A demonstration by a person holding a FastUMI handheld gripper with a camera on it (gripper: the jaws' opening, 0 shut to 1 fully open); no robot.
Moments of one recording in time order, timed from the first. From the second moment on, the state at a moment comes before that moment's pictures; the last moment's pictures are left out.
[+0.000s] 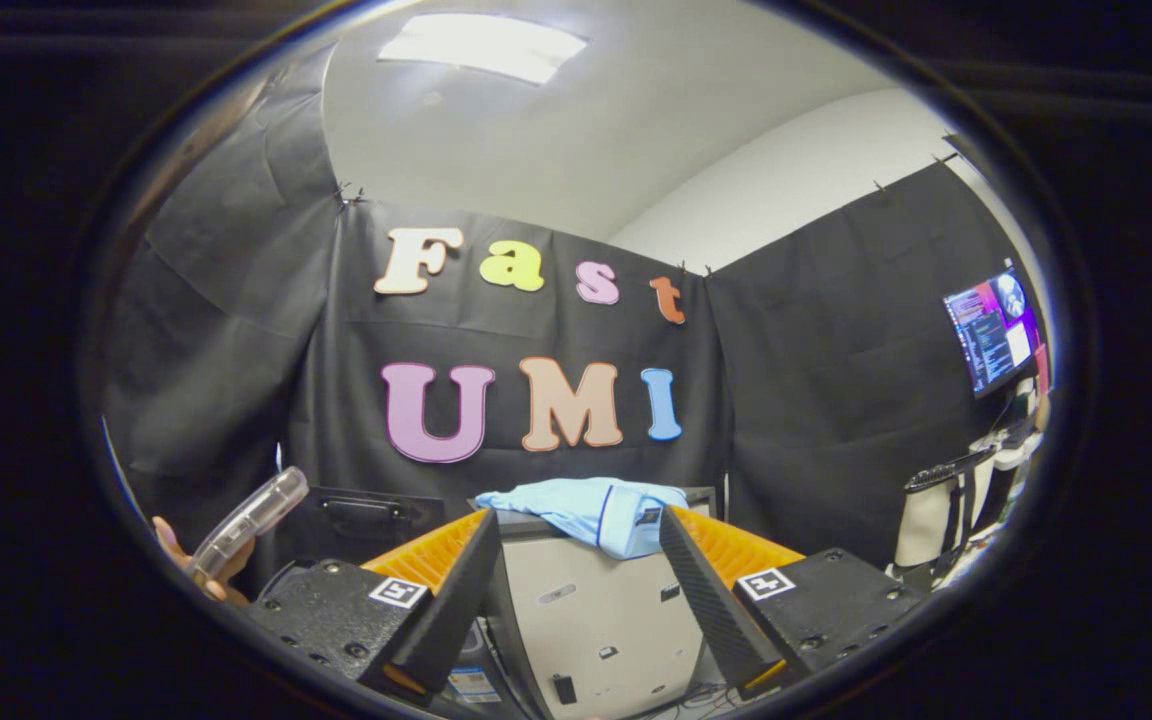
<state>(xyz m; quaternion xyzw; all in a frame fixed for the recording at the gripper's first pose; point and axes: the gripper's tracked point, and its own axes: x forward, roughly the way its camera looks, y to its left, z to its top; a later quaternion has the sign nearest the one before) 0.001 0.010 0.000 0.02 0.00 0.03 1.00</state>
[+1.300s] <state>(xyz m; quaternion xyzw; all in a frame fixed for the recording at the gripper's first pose) 0.041 0.018 -0.002 0.02 0.01 0.06 1.00</state>
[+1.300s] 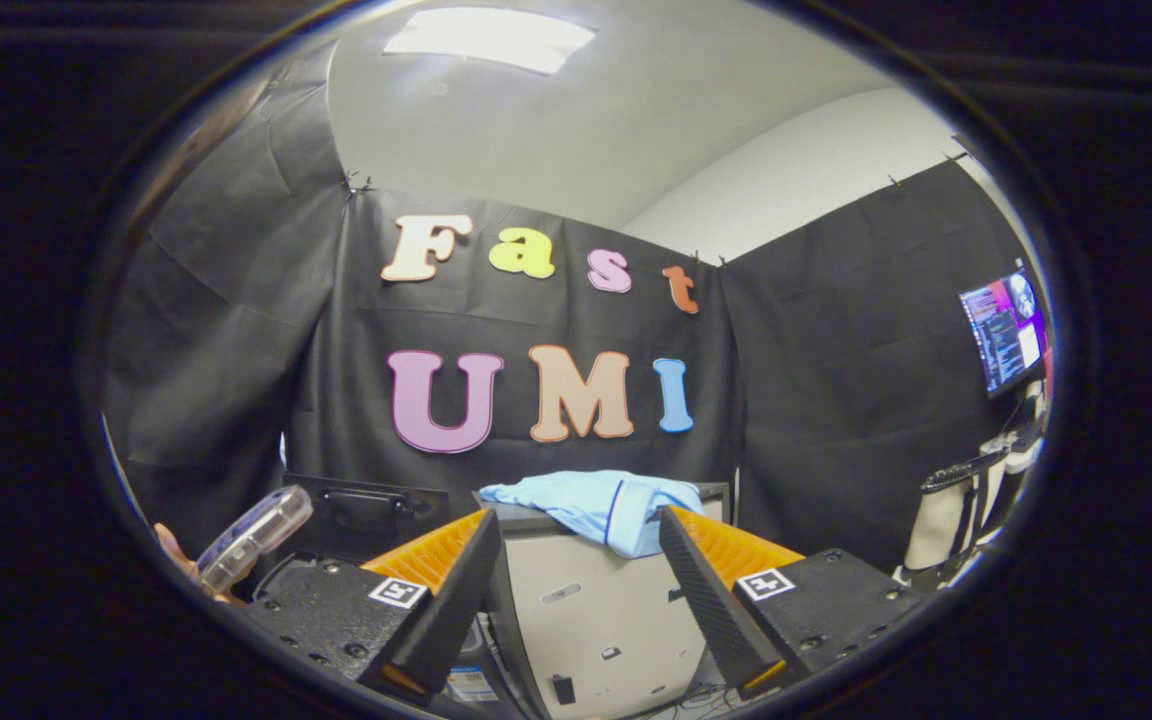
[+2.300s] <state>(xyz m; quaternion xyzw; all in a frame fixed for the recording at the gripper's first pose) 0.345 0.025 -0.170 -0.02 0.31 0.05 0.95</state>
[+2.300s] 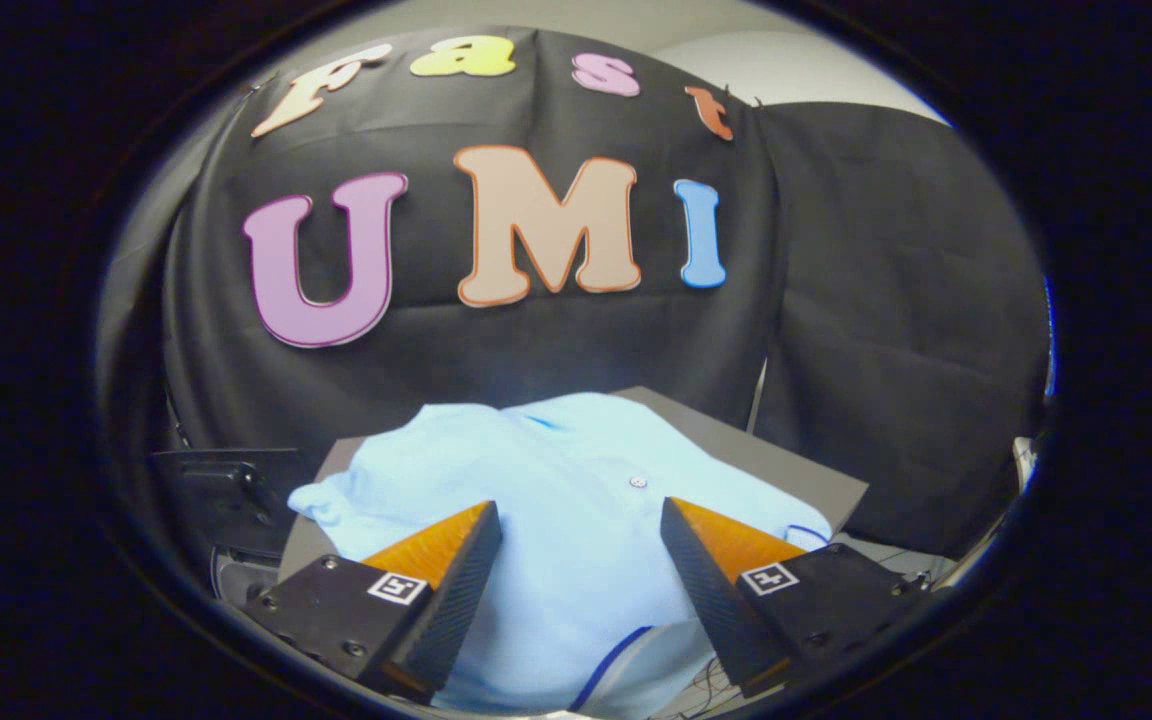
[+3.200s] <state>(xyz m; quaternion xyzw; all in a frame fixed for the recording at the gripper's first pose) 0.259 0.219 -0.150 0.02 0.27 0.19 0.95</state>
